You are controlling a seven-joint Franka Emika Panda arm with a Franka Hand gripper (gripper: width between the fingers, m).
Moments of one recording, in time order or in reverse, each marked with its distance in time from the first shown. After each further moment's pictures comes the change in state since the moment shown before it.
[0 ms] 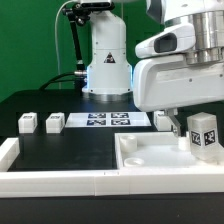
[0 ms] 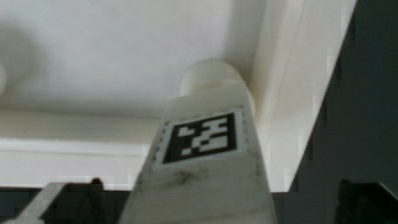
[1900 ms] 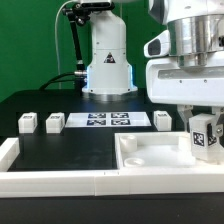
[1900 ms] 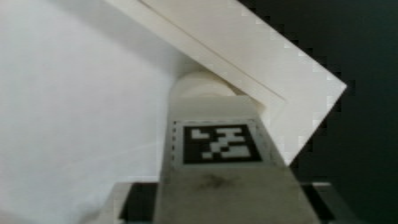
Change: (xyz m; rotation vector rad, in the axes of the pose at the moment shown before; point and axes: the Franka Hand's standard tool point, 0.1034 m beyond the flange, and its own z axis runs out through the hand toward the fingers) arm -0.003 0.001 0.003 -0.040 -0.003 1.183
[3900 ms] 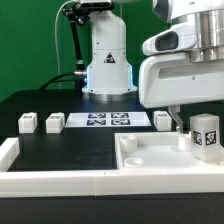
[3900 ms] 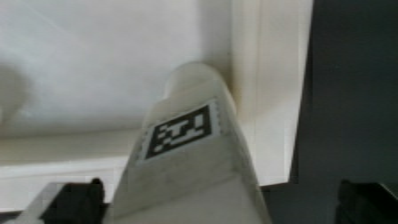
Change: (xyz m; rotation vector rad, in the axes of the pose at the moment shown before) arm -0.006 -0.007 -0.005 0.025 0.012 -1.019
